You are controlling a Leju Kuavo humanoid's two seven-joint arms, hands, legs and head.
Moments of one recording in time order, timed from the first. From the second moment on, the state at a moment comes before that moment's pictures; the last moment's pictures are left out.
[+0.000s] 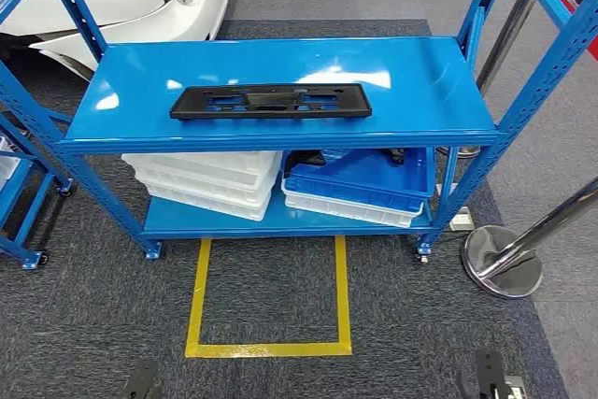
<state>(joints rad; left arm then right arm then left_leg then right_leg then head) -0.05 -0.20 0.91 -0.25 -1.08 0.32 -0.28 -0.11 0.11 -0.89 -0.47 0.83 -0.49 -0.29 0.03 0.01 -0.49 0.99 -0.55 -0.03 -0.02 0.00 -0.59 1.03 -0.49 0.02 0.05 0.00</state>
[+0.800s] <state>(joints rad) -0.06 -0.21 0.94 -0.25 -1.17 0.32 -0.31 -0.07 0.12 -0.37 -1.02 0.79 -0.56 -0.45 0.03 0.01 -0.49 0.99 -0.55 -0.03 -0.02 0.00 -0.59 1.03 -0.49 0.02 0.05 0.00</state>
